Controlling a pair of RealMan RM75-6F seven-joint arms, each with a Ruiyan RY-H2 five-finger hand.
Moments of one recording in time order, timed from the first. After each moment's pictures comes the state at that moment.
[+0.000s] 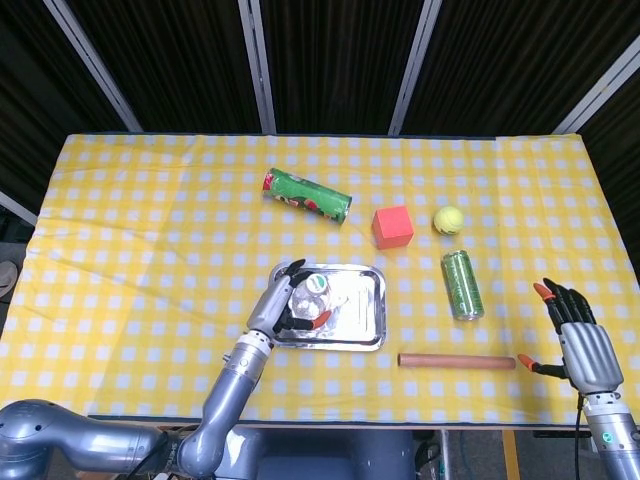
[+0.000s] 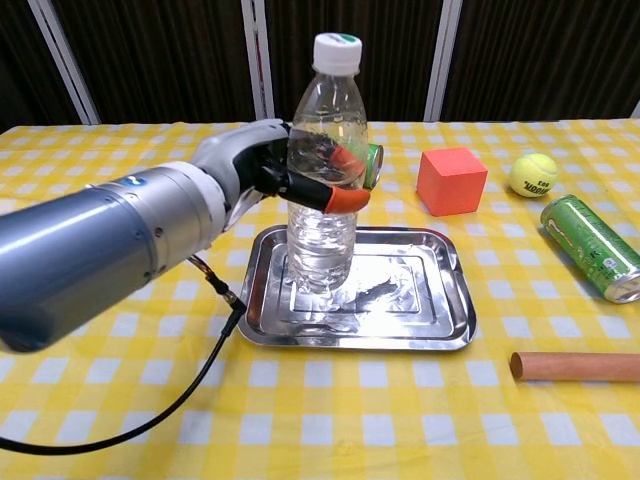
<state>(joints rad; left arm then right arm) -0.82 -1.89 -0.38 -1.78 0.73 1.23 0.13 0.14 -1.16 0.05 -1.50 -1.50 1.38 0.23</state>
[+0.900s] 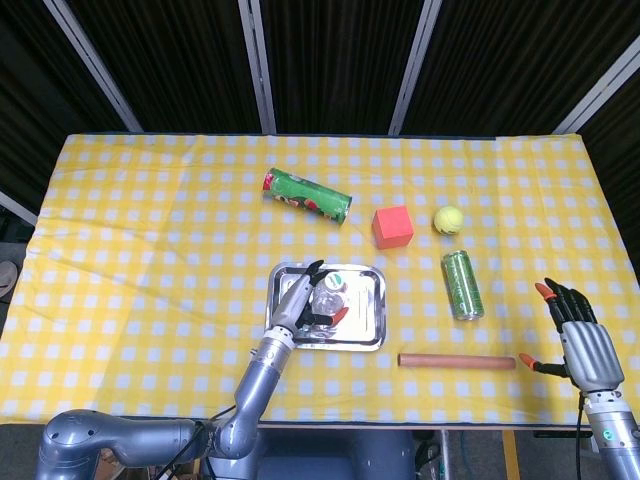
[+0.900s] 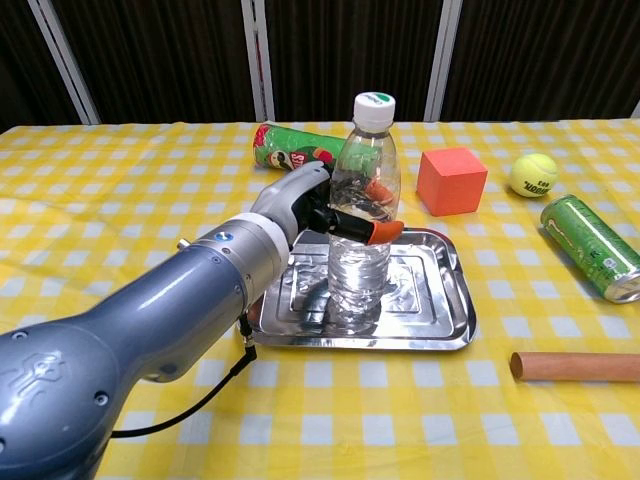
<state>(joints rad) -0.83 -2.08 -0.42 -1.44 0.84 1.08 -0.03 0.14 -1.16 0.05 -1.48 -1.49 1.37 0.24</state>
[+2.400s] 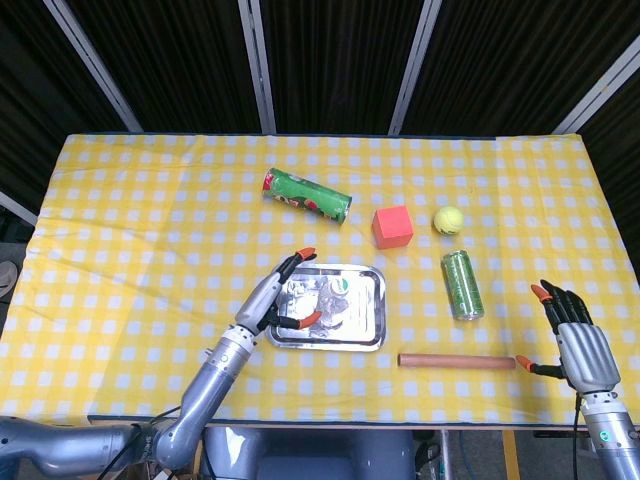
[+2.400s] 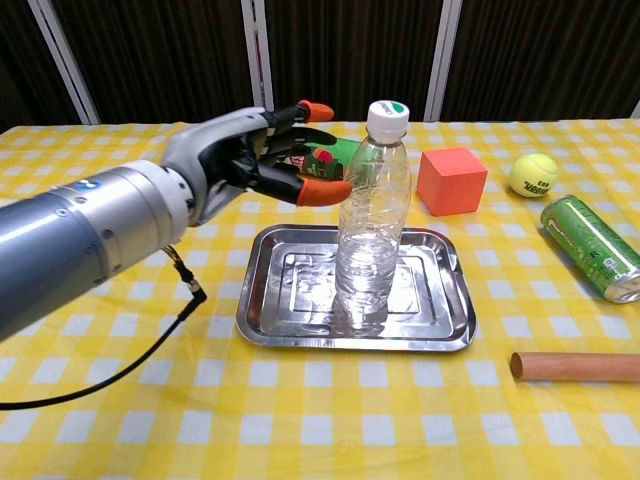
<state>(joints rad) -0.67 -1.76 -0.35 -1.77 1.00 1.03 -0.08 0.14 -1.16 0.05 -1.50 -1.49 1.36 0.22</state>
